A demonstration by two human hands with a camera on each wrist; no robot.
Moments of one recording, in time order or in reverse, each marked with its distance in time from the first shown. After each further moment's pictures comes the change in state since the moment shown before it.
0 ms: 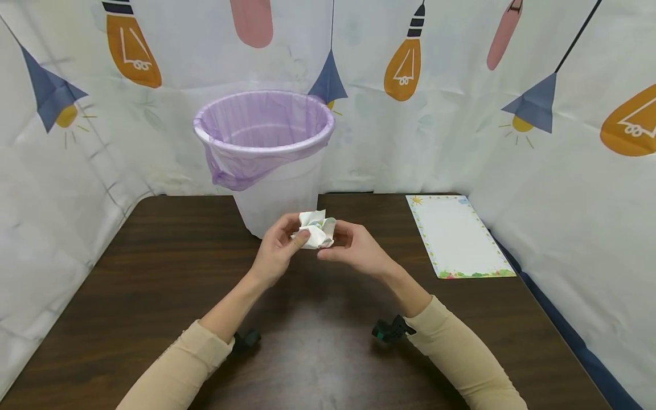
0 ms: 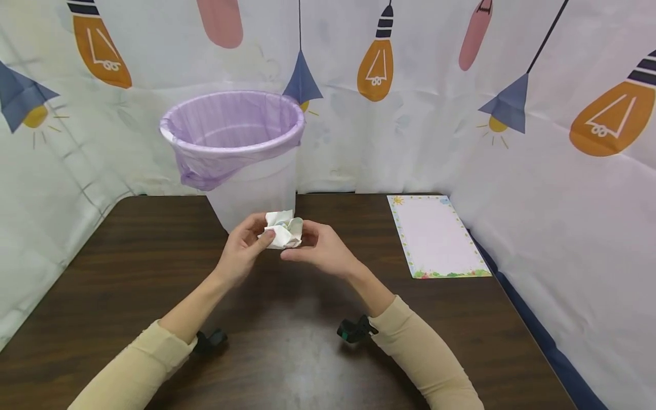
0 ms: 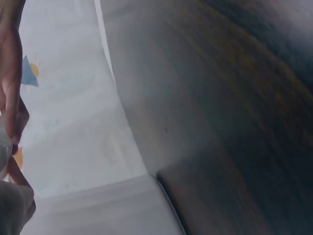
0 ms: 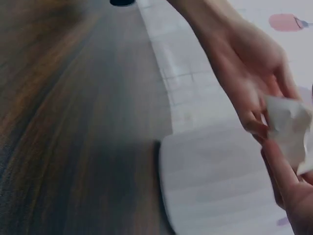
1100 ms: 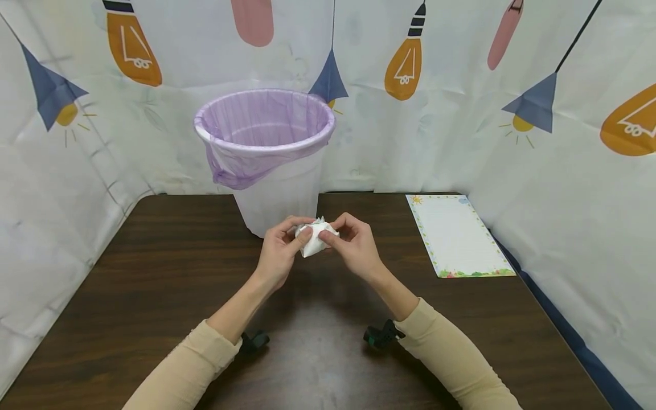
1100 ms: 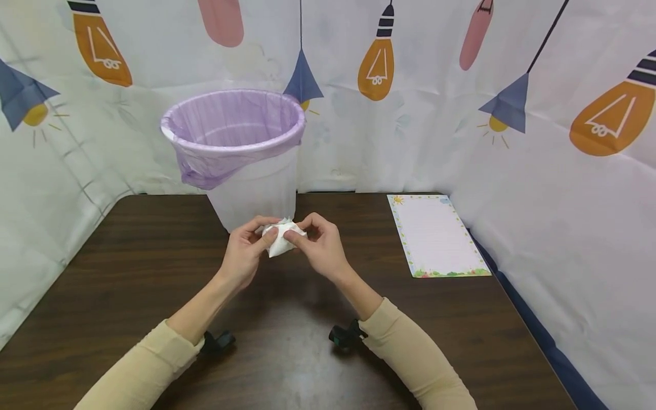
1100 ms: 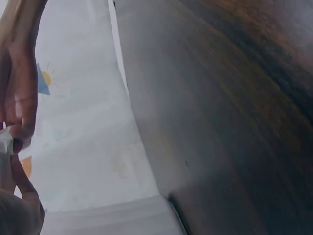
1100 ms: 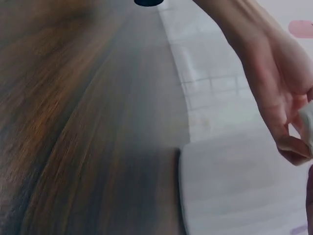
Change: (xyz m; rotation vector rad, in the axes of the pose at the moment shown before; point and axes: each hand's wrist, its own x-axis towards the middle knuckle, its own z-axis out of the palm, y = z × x) left_hand -0.002 0.005 0.012 -0.056 0.147 -0.110; right_hand 0.007 0.011 0.021 -0.045 0.323 -0.293
